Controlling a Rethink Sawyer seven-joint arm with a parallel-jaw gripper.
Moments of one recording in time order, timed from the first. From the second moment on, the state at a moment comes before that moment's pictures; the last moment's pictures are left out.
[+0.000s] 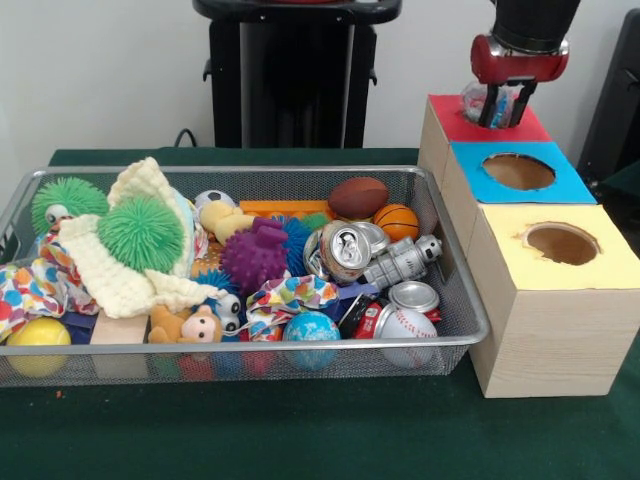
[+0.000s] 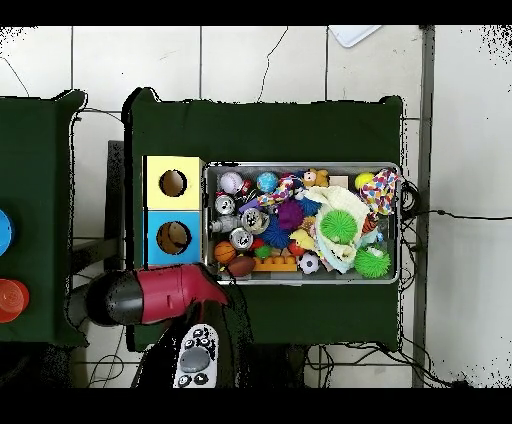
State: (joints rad) arm 0.16 -0.74 -0.03 1.90 0.00 0.57 1.71
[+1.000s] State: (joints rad) arm 0.18 -0.75 -0.09 1.73 0.00 0.76 1.71
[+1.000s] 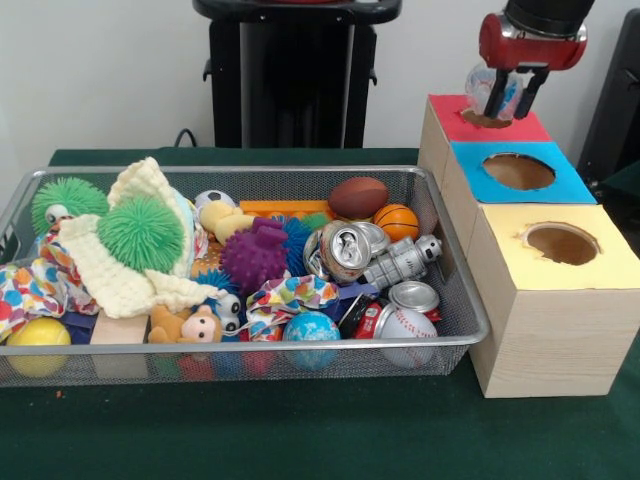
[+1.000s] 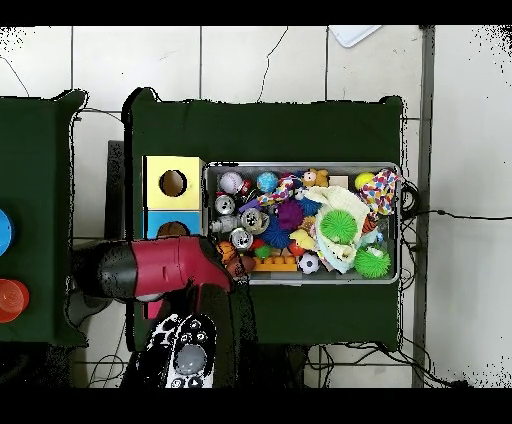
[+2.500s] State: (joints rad) arm 0.12 -0.67 -0.10 1.57 0.00 0.81 1.71
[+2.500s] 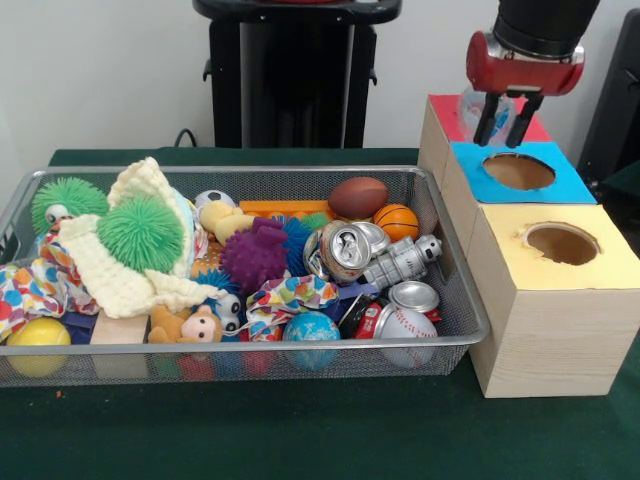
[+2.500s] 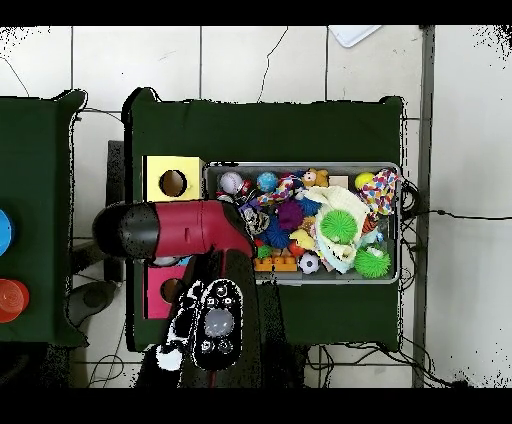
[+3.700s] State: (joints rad) arm 0.18 -0.62 -0.10 1.51 0.08 0.81 1.71
